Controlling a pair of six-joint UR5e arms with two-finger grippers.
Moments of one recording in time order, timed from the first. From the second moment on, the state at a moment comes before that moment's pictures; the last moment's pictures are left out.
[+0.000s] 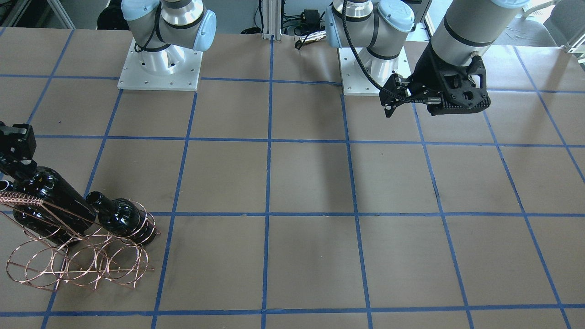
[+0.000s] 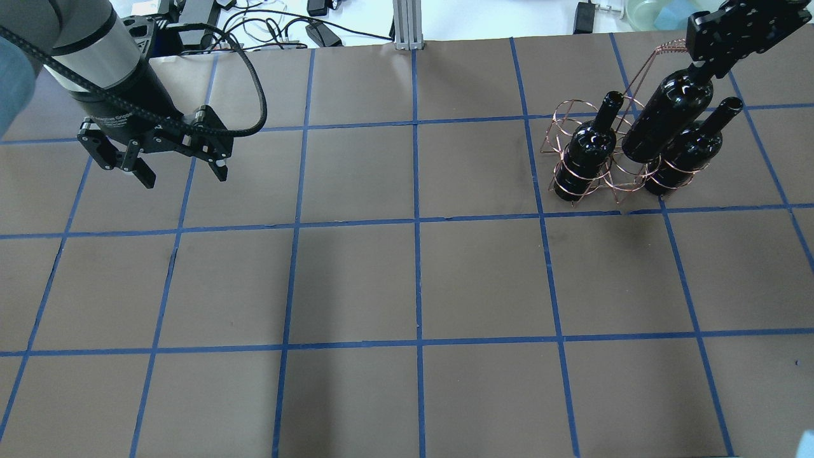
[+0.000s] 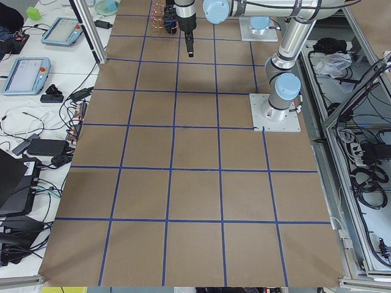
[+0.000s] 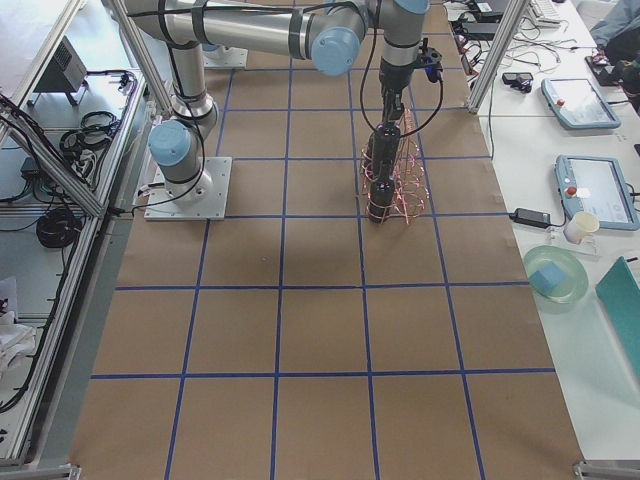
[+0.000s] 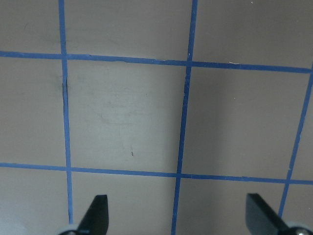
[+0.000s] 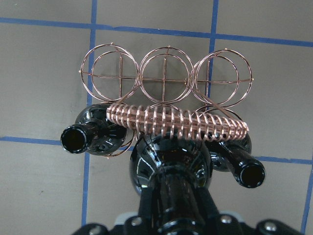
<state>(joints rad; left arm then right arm) -1.50 -1.56 -1.57 -1.69 1.59 -0.01 1.29 -1.38 1.34 -1.58 -1.55 -0.37</state>
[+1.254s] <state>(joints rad) -1.50 -1.56 -1.57 -1.69 1.59 0.00 1.29 -1.32 1.35 -1.60 -1.54 -0.37</state>
